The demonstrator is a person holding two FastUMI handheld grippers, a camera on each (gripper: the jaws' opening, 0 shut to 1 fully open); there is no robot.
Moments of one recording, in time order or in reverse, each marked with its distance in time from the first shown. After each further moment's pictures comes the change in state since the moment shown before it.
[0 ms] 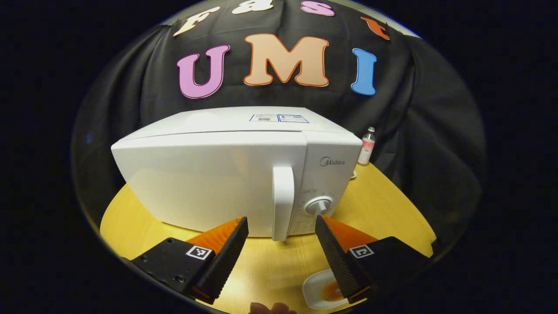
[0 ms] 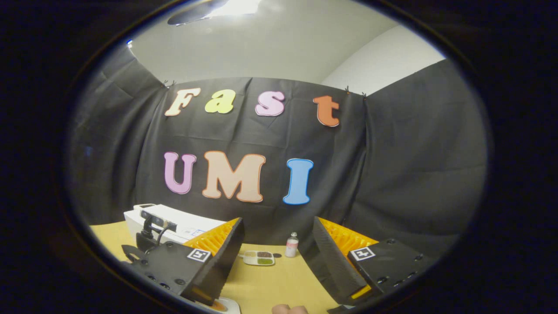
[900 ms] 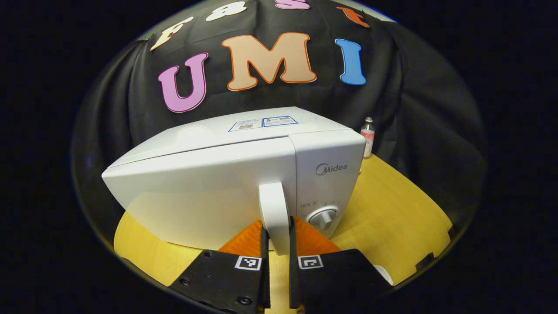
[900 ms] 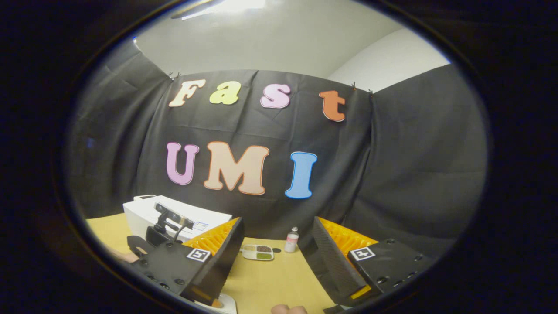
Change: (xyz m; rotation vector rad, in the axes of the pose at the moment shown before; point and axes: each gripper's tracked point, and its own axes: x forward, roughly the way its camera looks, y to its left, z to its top) left arm 0.020 -0.005 0.005 0.166 0.023 -0.014; right arm 0.004 0.016 -0.016 -0.010 0.054 0.039
